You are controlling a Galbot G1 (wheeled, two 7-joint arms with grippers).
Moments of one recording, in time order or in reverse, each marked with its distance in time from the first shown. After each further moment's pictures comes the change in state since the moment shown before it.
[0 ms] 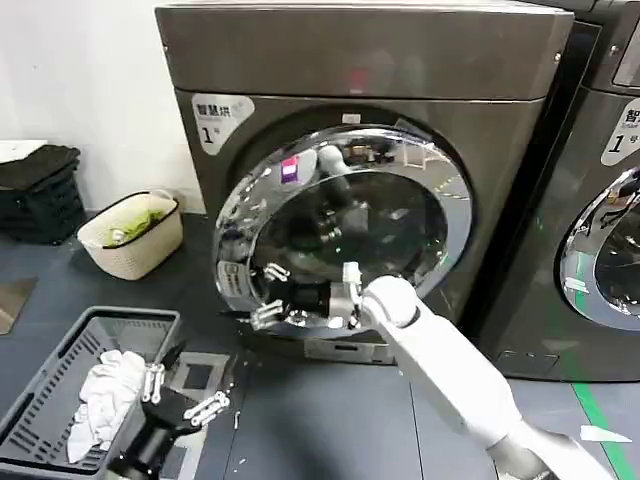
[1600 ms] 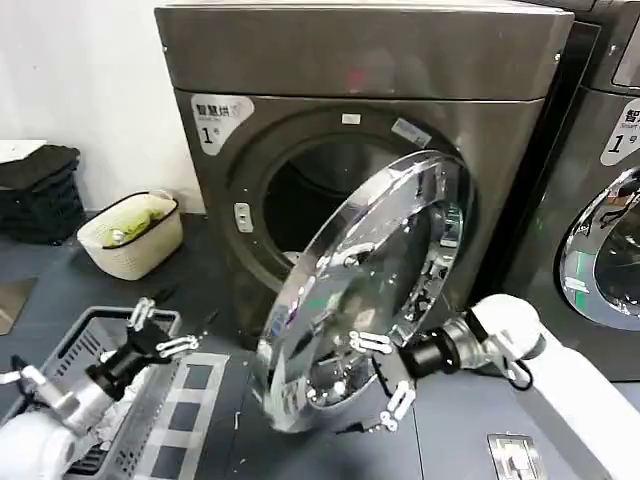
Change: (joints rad) left arm -0.397 0.326 0.006 0.345 -0.248 0.003 0.235; right arm -0.337 -0.418 0.356 0.348 0.139 0.059 -0.492
